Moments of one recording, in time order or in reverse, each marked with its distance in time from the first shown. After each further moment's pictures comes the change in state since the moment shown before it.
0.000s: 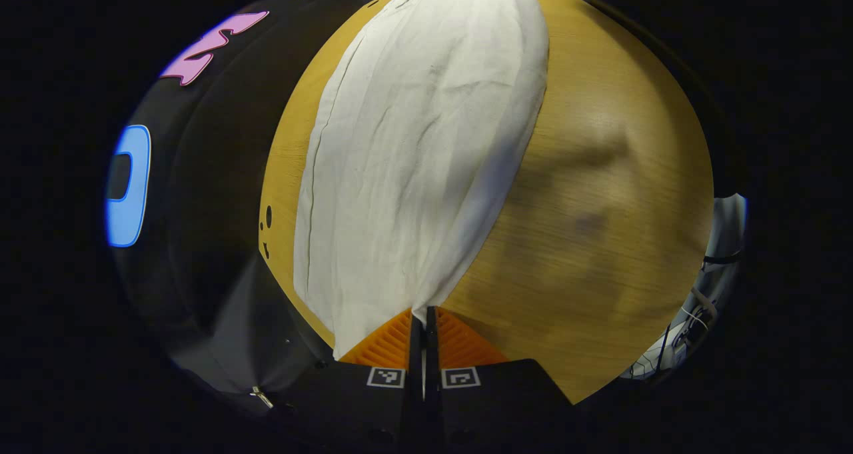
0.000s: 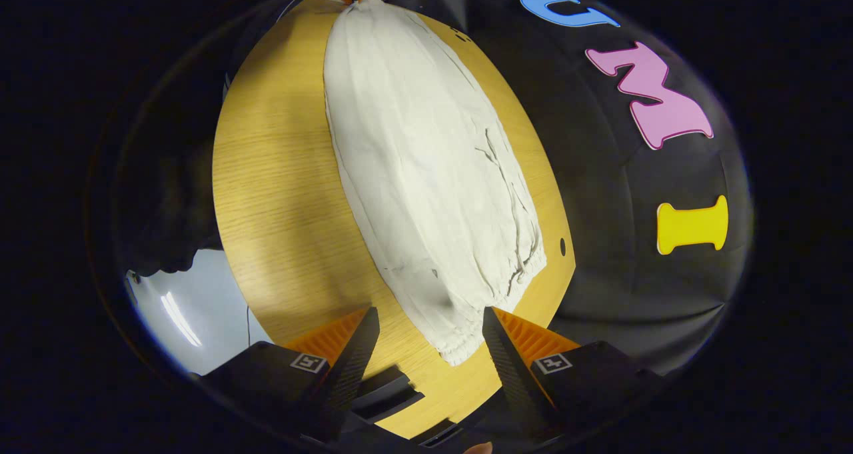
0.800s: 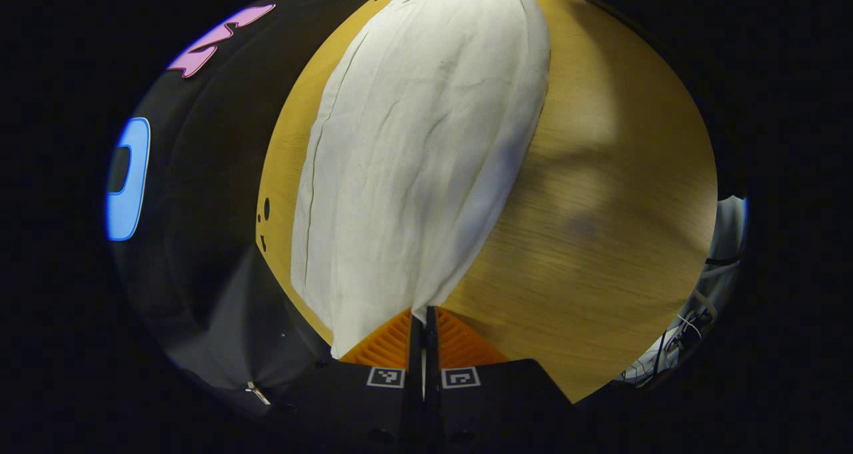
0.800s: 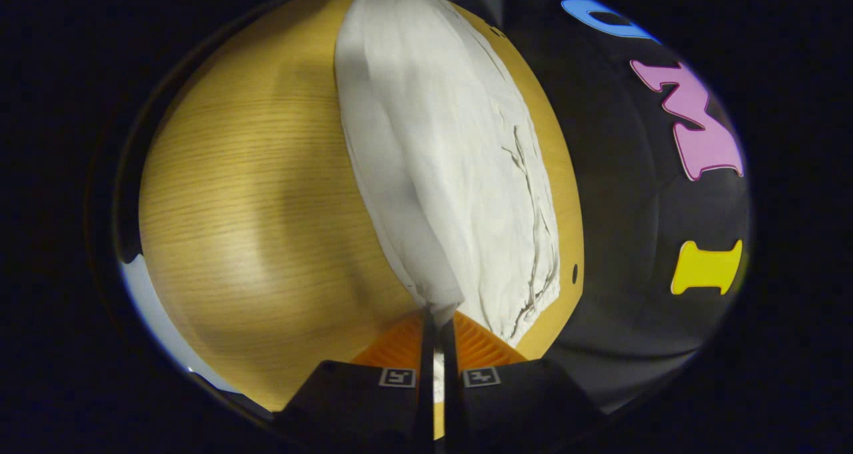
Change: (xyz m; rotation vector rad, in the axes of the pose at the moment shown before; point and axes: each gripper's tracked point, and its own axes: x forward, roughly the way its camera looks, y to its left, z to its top) left arm 0.002 0.001 0.000 -0.020 0.022 0.001; right arm 0.058 -0.018 0.018 -0.113 0.004 0.037
